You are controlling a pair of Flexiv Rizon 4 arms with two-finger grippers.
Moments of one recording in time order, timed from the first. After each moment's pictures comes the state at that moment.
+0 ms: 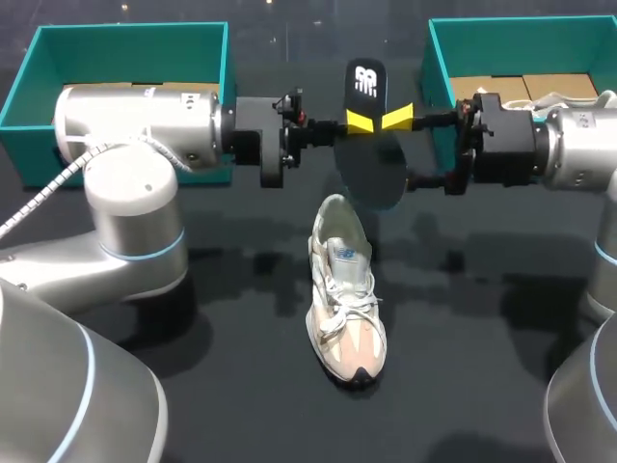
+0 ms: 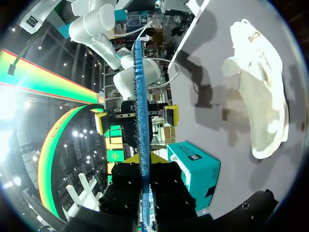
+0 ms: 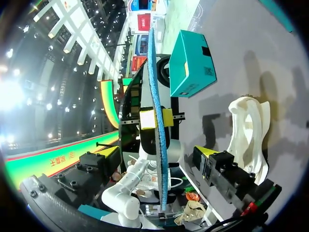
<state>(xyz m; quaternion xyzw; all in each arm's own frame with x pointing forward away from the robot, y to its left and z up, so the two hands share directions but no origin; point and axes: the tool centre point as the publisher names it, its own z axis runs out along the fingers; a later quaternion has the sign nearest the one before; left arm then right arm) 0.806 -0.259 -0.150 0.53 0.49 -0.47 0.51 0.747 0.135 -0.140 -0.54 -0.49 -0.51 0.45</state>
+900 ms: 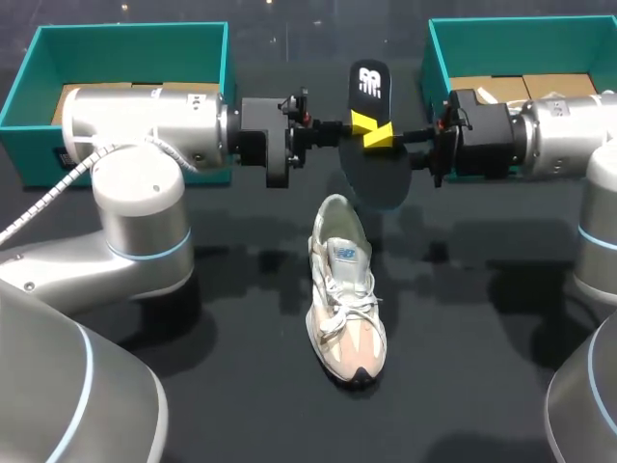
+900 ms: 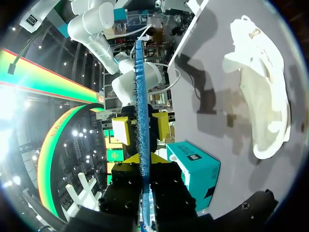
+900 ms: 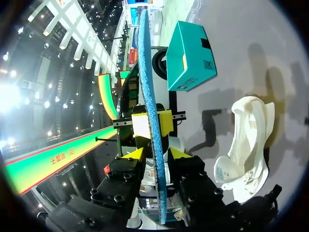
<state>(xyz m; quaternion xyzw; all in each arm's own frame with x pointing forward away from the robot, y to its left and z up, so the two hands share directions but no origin) 0.810 -0.265 -0.154 0.53 0.49 -0.47 0.51 0.758 0.152 -0.150 -0.53 -0.50 -0.49 0.47</state>
